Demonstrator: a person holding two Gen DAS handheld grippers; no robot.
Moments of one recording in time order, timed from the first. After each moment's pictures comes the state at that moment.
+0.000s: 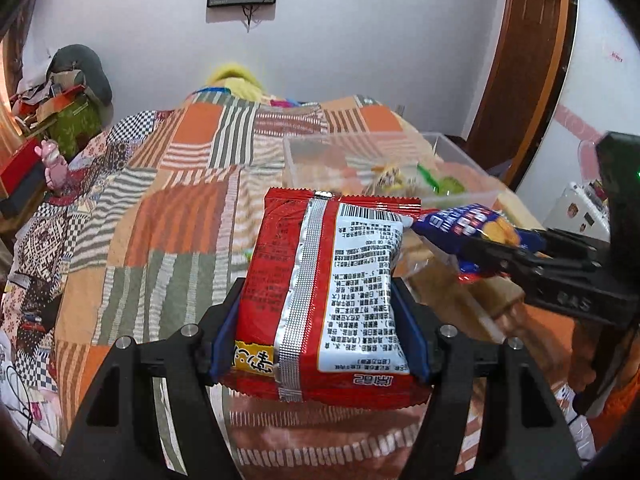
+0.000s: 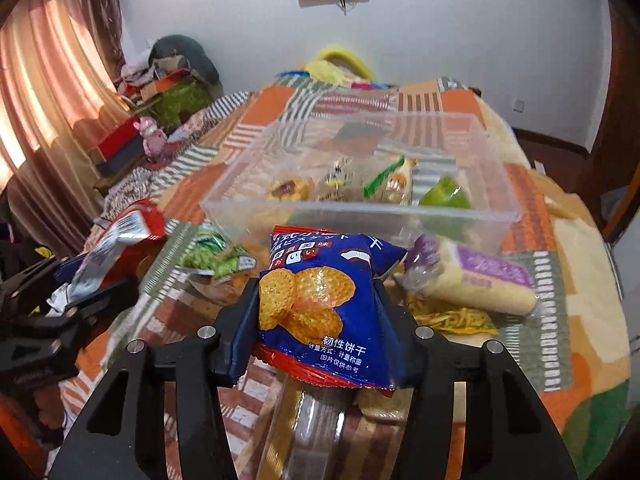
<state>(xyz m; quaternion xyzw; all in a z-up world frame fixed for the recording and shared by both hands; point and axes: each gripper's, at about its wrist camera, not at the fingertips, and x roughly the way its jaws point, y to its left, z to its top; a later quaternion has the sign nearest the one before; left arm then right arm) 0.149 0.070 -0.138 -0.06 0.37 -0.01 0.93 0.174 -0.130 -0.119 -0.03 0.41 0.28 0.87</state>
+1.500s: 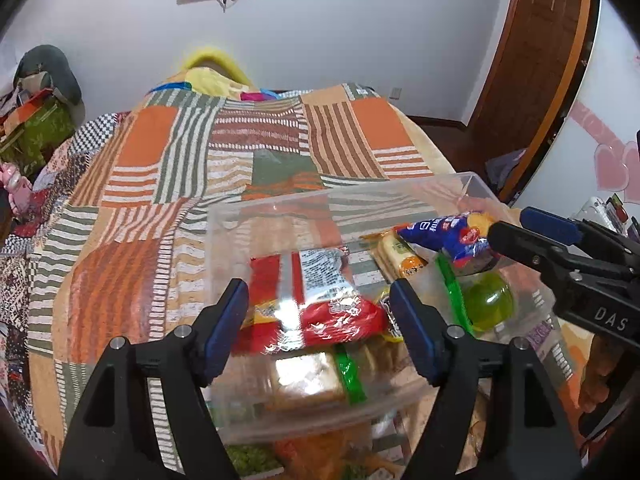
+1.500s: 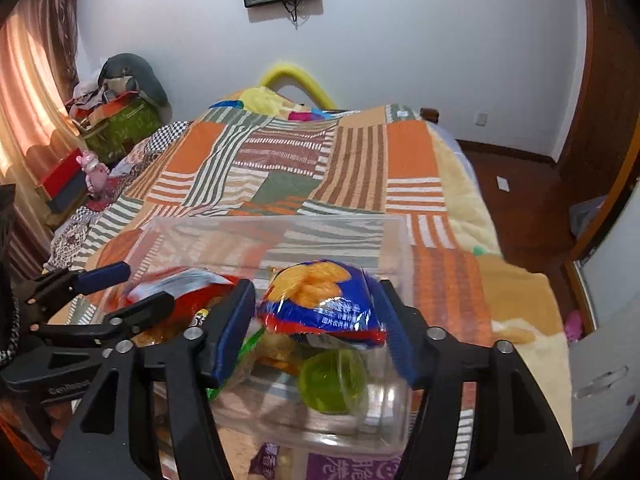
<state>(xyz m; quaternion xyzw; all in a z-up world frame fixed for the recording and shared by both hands) 0.327 0.043 -0.148 -0.05 0.41 -0.03 0.91 0.277 -0.147 -0.101 -0.04 0.40 0.20 0.89</state>
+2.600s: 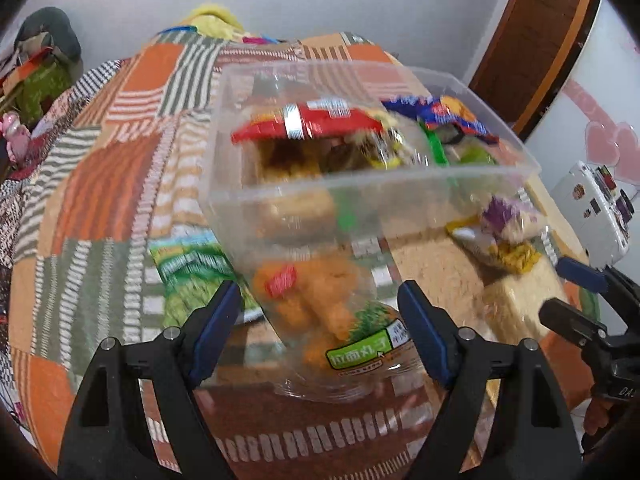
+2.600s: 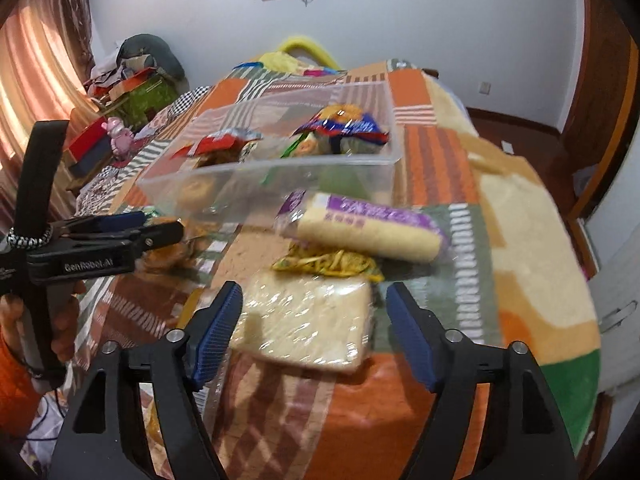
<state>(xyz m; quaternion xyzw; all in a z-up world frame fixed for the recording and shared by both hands) 0.235 0.036 -0.205 -0.07 0.48 -0.04 0.88 0.173 -0.181 -0.138 -0.03 0.44 0.23 0.87</state>
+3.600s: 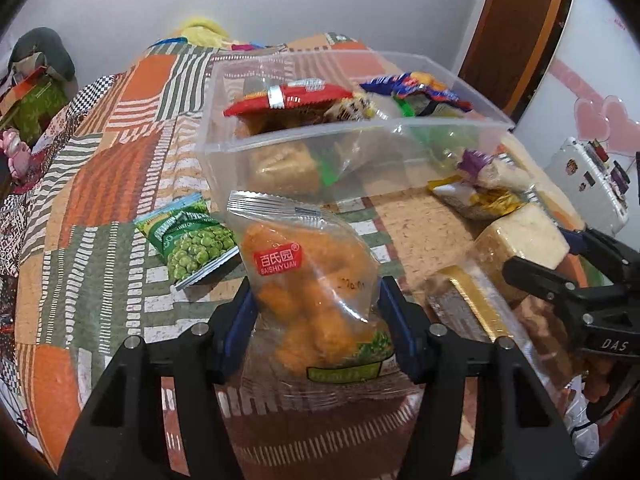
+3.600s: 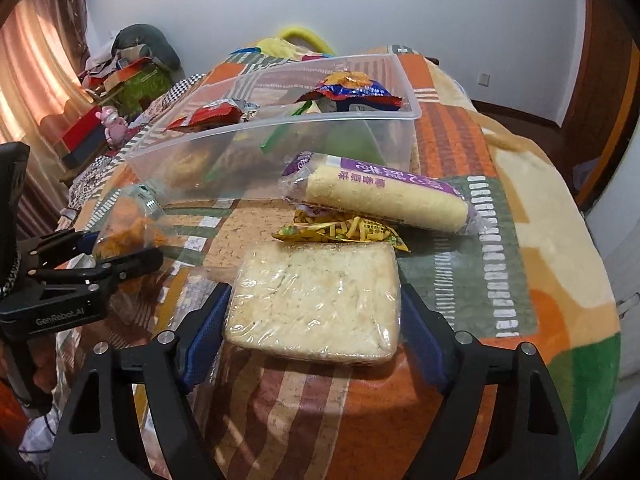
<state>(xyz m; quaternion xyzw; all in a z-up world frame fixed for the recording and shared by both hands) 0.199 0.027 -0.202 -0.04 0.46 -0.06 0.89 0.161 -0.178 -0.157 -0.04 0.44 0.22 0.87</state>
